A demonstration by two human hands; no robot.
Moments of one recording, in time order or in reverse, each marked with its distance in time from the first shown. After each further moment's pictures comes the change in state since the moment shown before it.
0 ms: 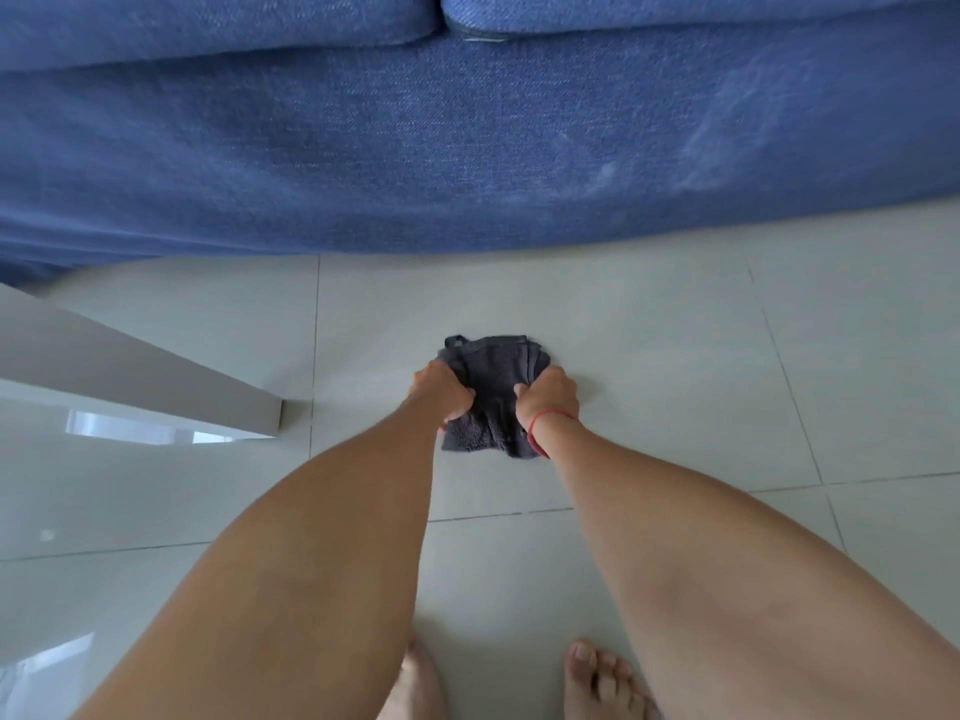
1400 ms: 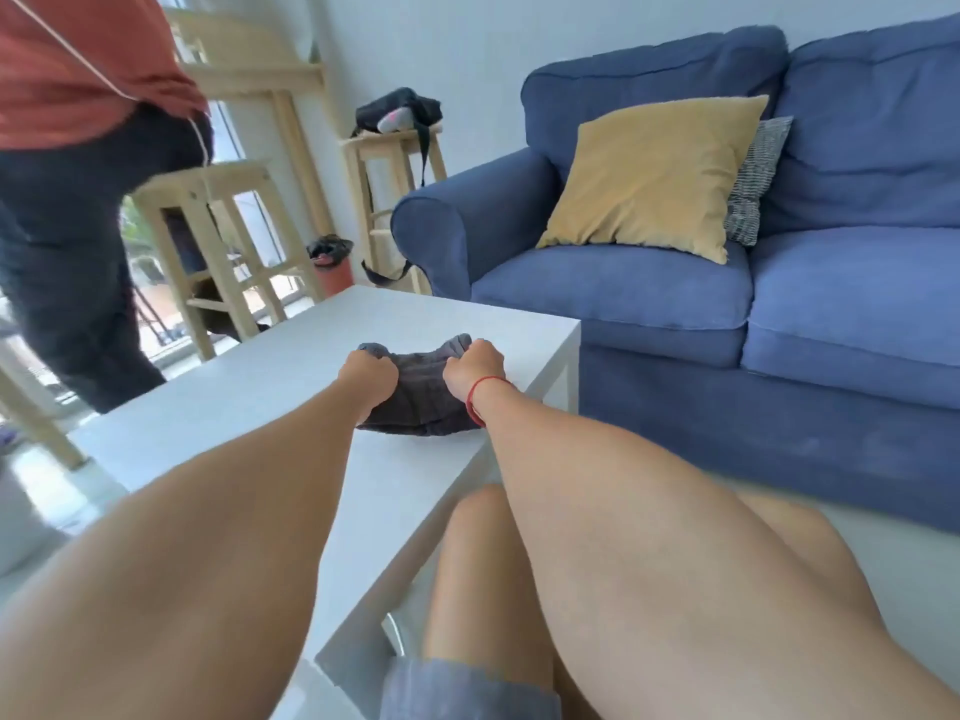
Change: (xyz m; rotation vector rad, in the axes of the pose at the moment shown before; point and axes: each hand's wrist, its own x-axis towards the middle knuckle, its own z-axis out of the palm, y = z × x) left_hand -0.480 -0.327 -0.228 -0.651 0.906 -0.115; right_hand -0.565 -0.154 -0.023 0.123 -0.337 -1.021
